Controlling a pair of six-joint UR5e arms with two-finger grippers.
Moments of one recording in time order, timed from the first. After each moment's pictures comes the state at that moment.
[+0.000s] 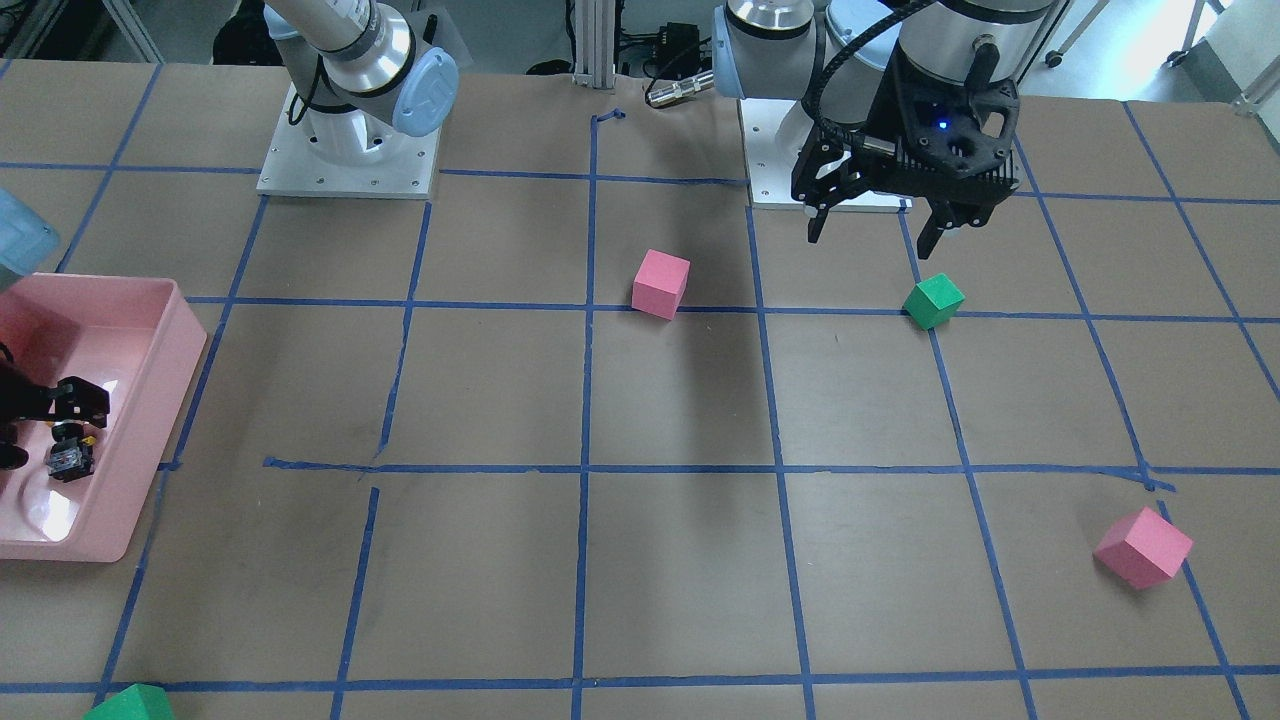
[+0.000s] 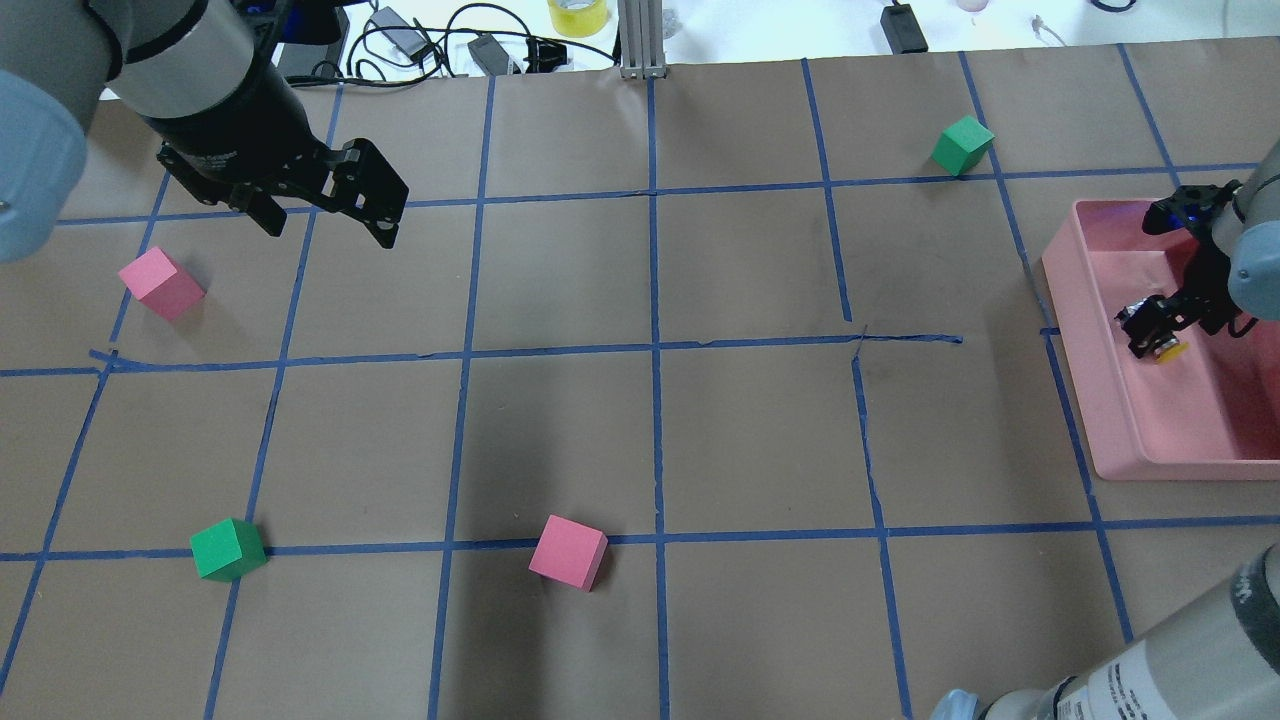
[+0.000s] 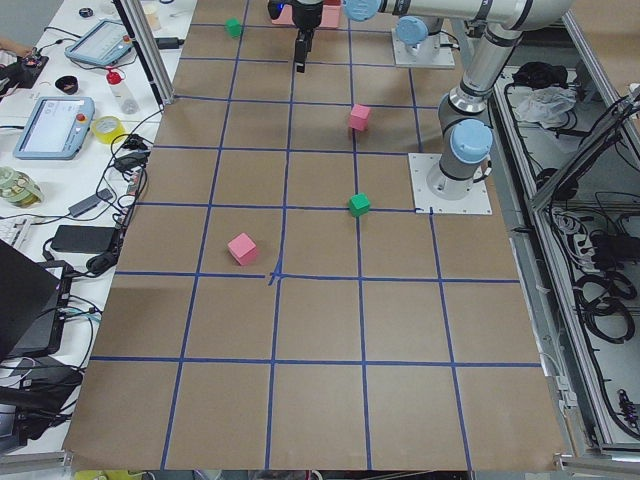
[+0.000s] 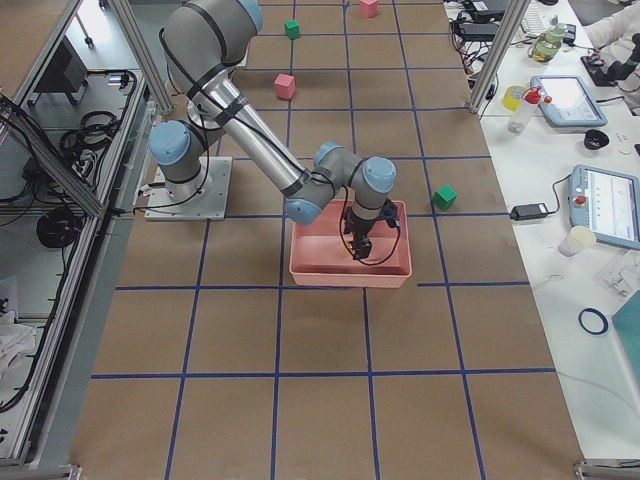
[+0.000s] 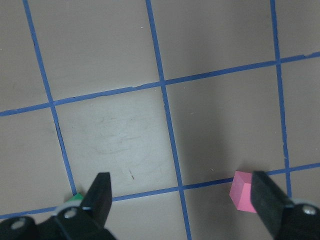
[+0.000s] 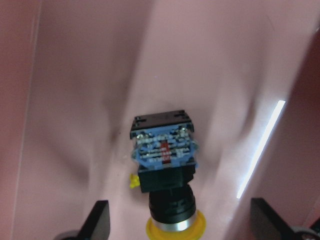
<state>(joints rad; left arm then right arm) -1.58 -1.53 -1.57 -1.55 1.57 0.15 0.98 -1.13 1.83 -2.21 -1.73 -0.83</state>
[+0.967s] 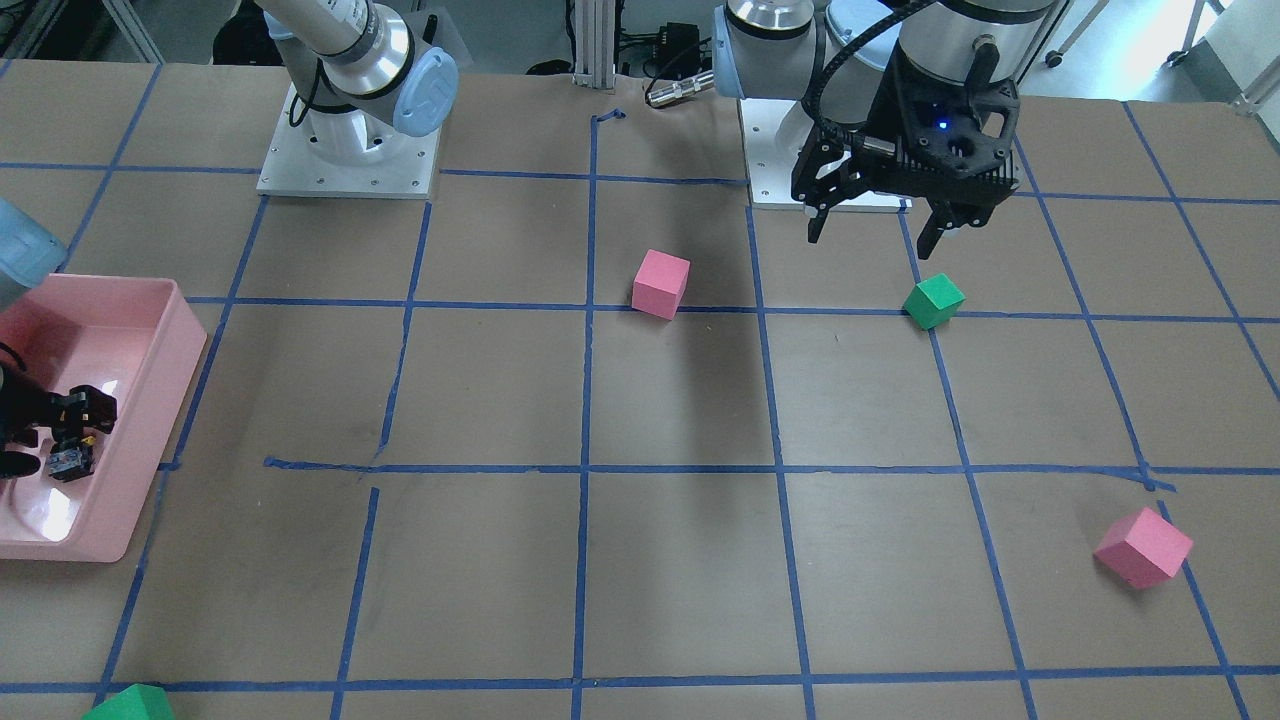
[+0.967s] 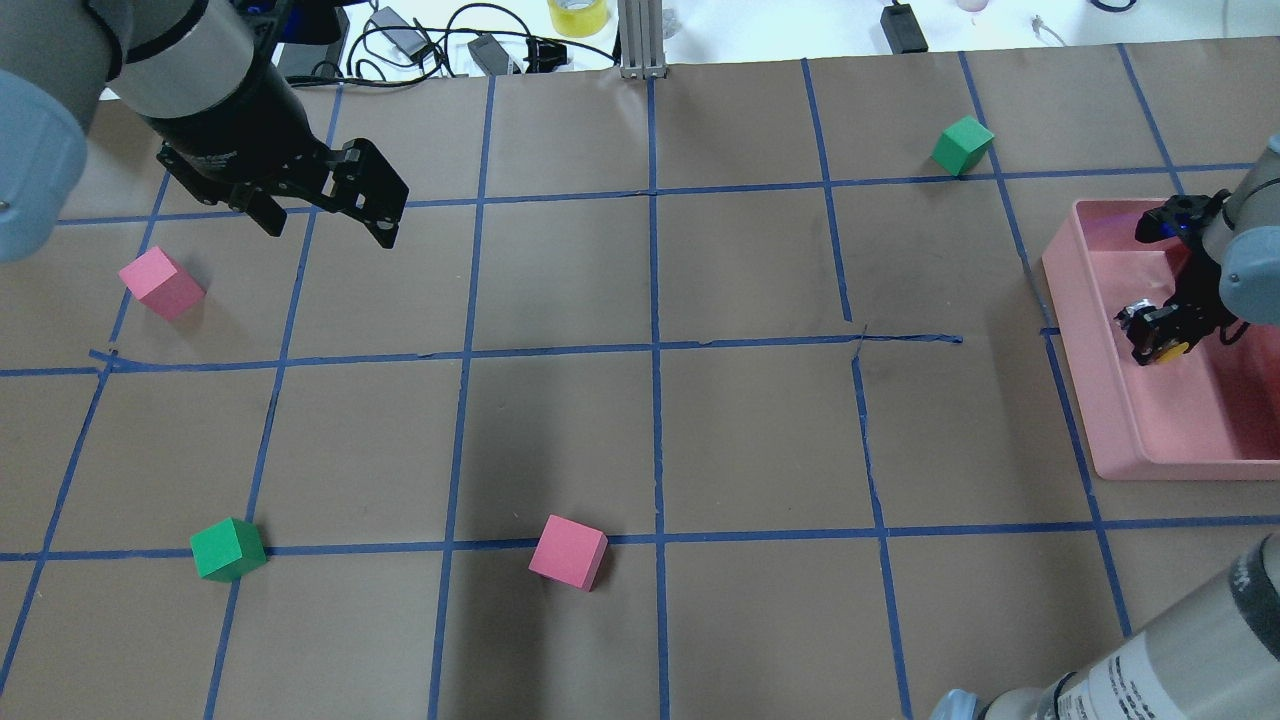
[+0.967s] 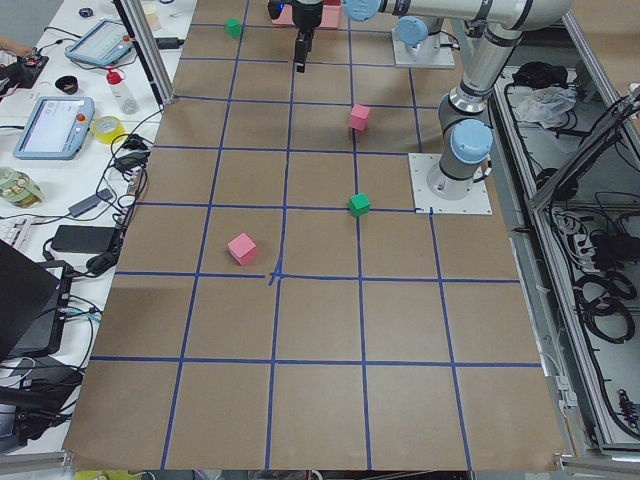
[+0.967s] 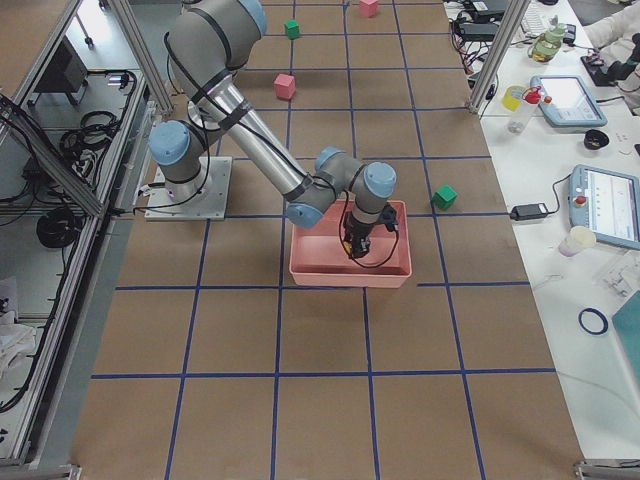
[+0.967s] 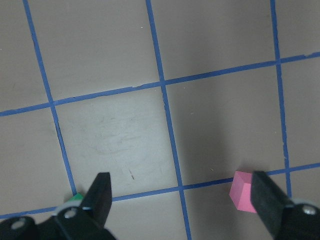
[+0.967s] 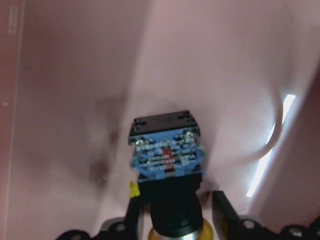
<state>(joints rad) -1.58 -1.53 -1.57 -1.55 1.57 0.15 0.98 -1.11 1.82 -2.21 -1.74 -0.82</state>
